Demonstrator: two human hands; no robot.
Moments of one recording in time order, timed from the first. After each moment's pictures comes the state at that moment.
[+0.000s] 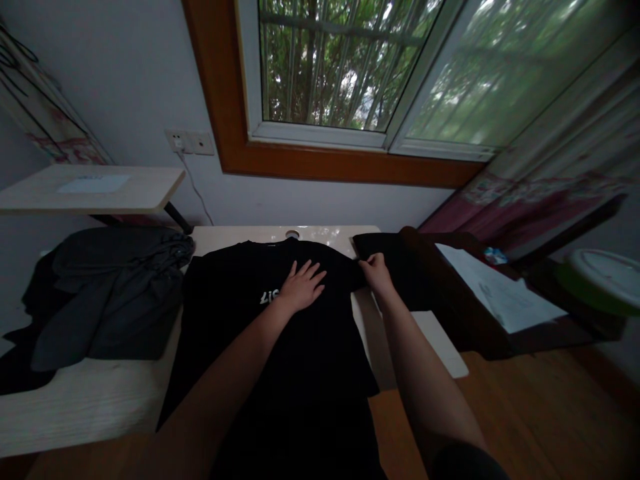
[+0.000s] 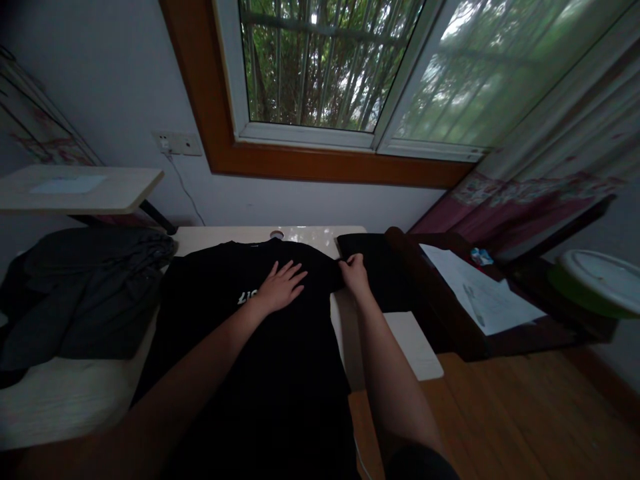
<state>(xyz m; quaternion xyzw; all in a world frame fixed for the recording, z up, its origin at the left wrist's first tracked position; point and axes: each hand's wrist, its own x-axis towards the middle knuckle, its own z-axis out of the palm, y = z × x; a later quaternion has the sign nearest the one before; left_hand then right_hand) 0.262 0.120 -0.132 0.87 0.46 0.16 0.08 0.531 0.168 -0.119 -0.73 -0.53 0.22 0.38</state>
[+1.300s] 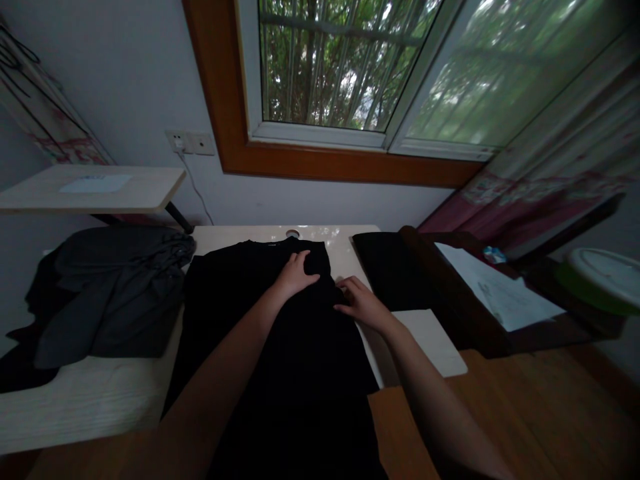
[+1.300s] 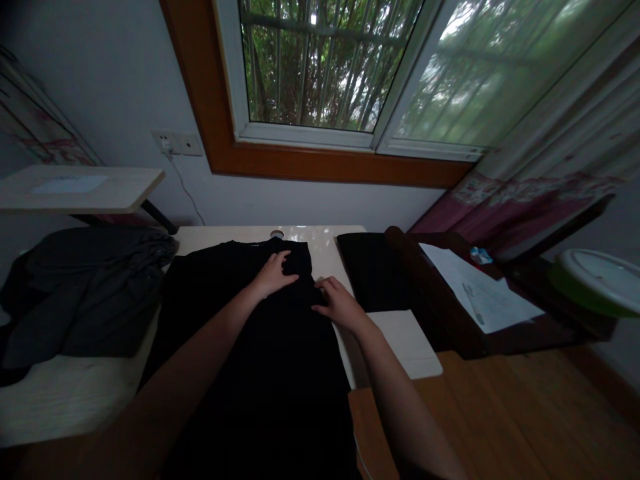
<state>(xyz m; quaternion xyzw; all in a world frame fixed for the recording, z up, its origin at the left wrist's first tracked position) 0.248 0.143 -0.108 0.72 0.55 0.31 0.29 0.498 0.079 -0.101 -0.48 -0.82 0.23 0.23</state>
